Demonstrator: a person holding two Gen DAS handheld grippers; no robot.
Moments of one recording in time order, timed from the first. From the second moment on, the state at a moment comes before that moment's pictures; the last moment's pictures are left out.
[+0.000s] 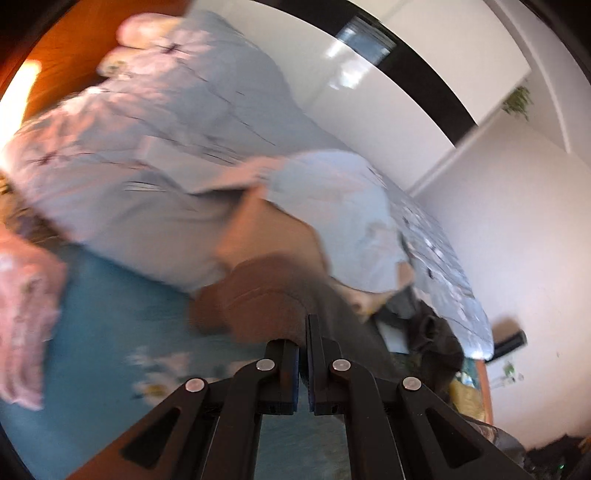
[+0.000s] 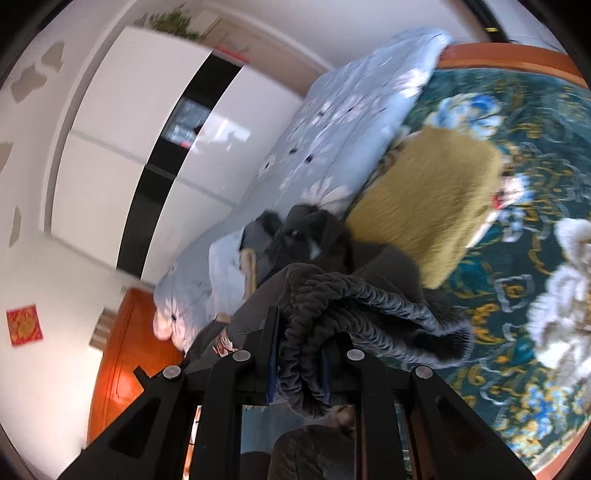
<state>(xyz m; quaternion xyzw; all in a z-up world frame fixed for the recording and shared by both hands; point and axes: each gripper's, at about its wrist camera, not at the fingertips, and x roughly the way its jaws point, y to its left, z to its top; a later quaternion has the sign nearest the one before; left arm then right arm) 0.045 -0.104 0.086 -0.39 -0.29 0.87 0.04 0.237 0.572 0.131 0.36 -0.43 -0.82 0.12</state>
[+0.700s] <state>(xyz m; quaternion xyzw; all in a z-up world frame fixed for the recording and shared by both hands) 0.168 -0.152 -0.030 -0.50 -0.29 0.82 0.01 0.221 0.543 0.036 0.51 -0.32 -0.80 0.06</state>
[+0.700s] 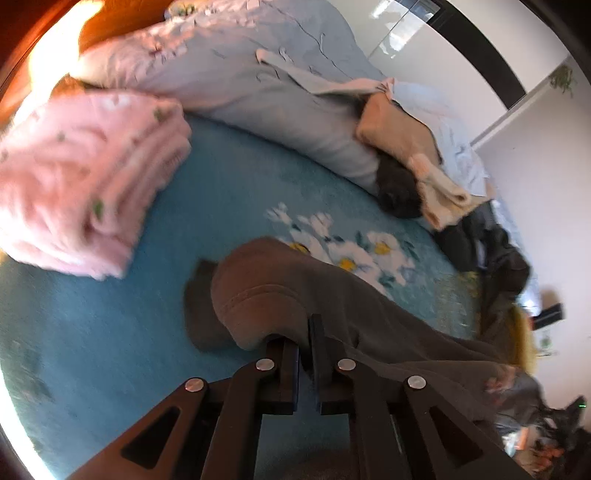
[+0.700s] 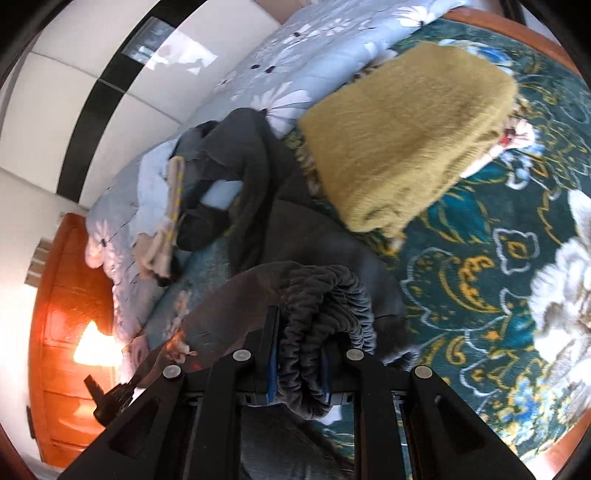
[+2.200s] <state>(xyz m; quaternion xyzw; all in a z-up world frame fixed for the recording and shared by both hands) 0.183 -0.223 -0.118 -0.49 -0.47 0.73 -0.03 0.215 0.558 0.026 0.52 -0.35 -0.78 -0.02</state>
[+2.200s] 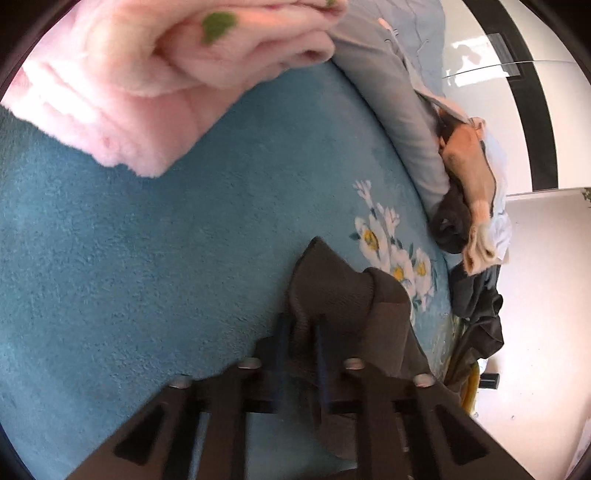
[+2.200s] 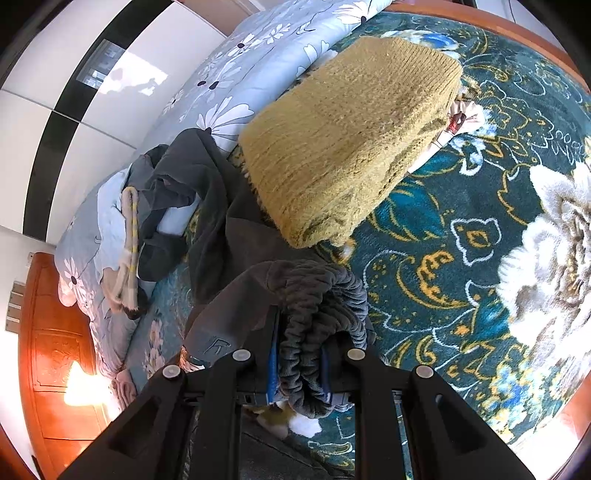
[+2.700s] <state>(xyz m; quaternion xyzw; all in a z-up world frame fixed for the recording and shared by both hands) 0.200 -0.251 -0.085 -0.48 -0.37 0.79 -0.10 0.218 0.557 0.022 0.53 -0.31 -0.79 -0.02</state>
